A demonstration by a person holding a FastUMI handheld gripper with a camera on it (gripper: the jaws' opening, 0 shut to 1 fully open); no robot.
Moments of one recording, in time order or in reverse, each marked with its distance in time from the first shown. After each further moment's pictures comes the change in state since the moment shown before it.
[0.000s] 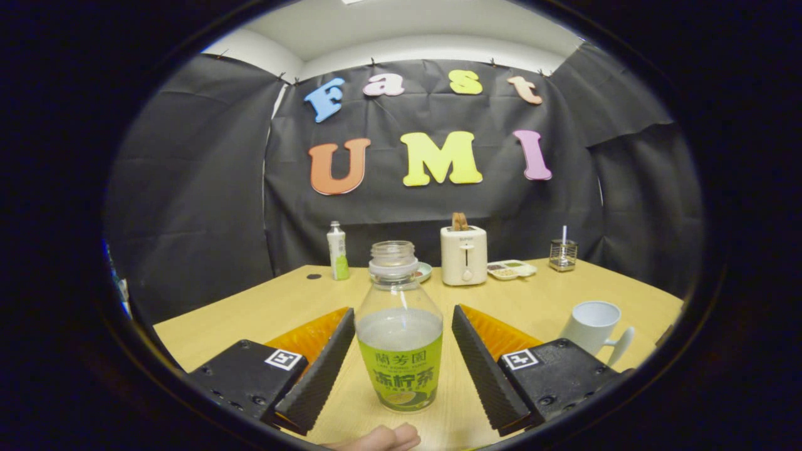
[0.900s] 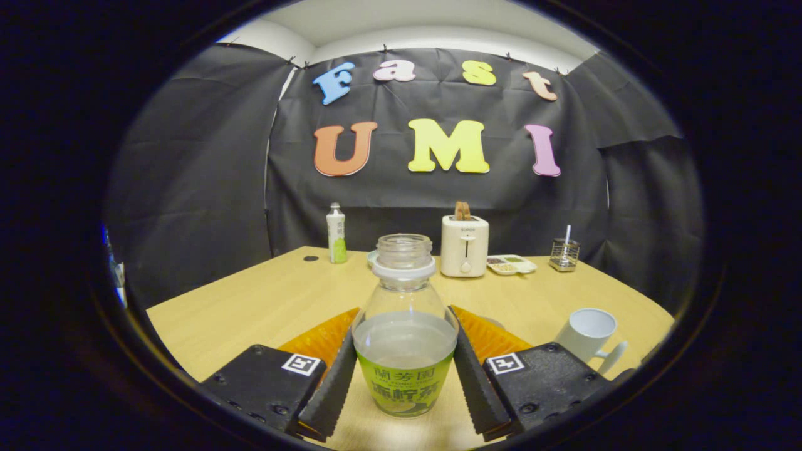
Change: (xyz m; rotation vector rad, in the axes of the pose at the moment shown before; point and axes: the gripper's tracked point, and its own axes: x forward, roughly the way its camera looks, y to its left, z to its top) arm -0.003 -0.016 -0.001 -0.081 0.070 0.008
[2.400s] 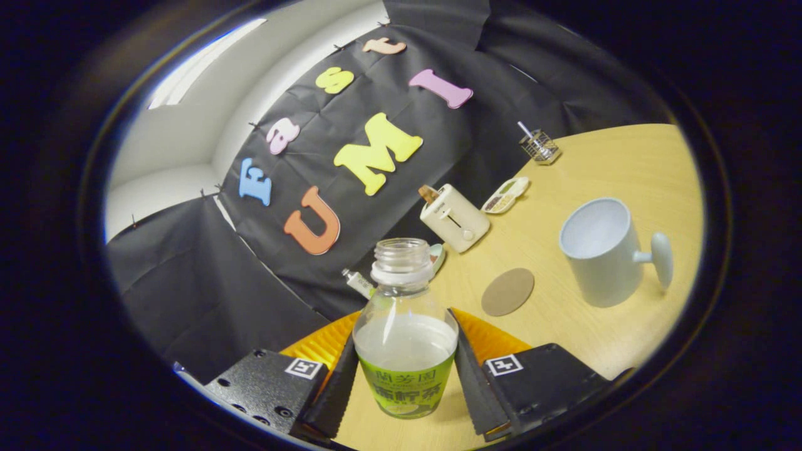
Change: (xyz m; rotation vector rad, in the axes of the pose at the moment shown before) arm -0.017 -0.031 0.023 0.787 -0.003 0.259
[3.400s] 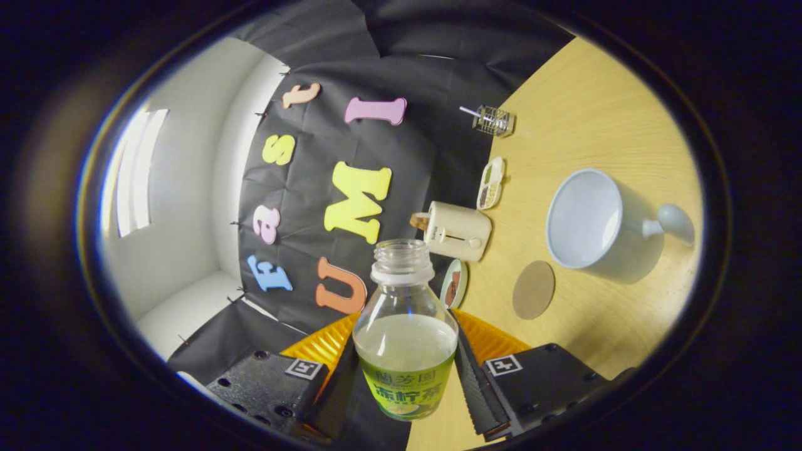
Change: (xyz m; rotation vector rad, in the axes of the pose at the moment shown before) arm 0.003 -0.006 0.068 0.487 -0.127 0.168
